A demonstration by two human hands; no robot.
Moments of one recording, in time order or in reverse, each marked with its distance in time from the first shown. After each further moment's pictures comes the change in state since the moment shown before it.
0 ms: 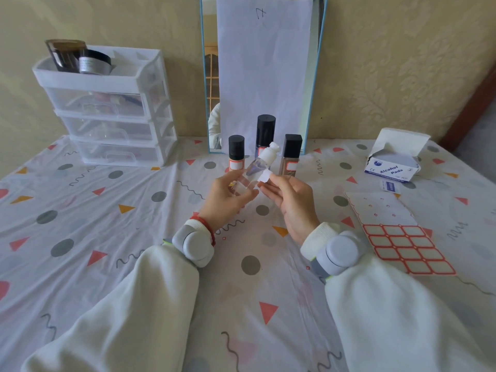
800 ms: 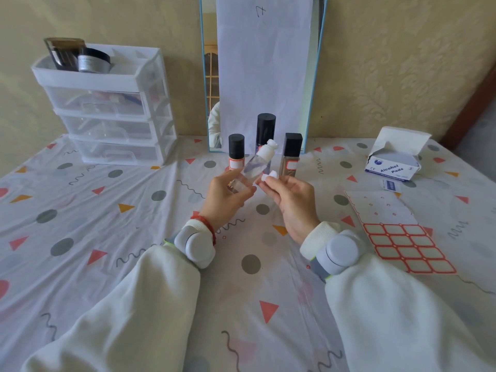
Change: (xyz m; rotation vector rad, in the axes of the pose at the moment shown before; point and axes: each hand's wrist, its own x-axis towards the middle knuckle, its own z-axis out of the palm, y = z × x) left_hand 0.001 -0.002 0.000 0.013 0.030 0.039; right_hand -0.006 -0.002 0.001 -0.087 0.007 -0.022
